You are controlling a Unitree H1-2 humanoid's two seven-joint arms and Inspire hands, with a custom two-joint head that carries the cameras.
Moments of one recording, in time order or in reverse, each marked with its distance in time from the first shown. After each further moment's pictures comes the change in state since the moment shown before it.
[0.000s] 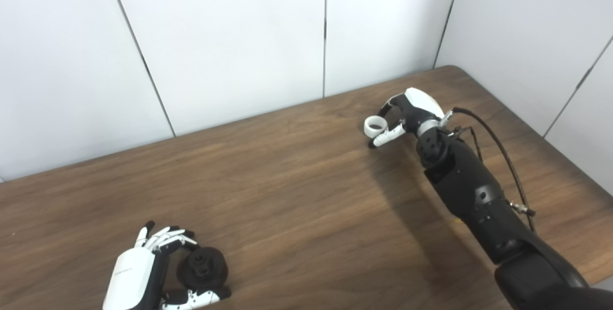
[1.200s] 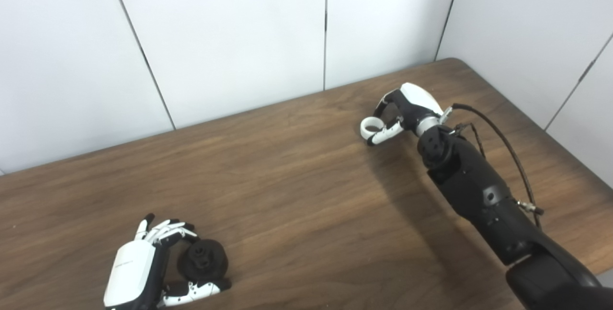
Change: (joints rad) left arm 0.001 -0.004 -0.002 0.000 0.008 -0.001 0.004; right arm 0.062 -0.034 0.065 -0.128 0.046 -0.022 0.012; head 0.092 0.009
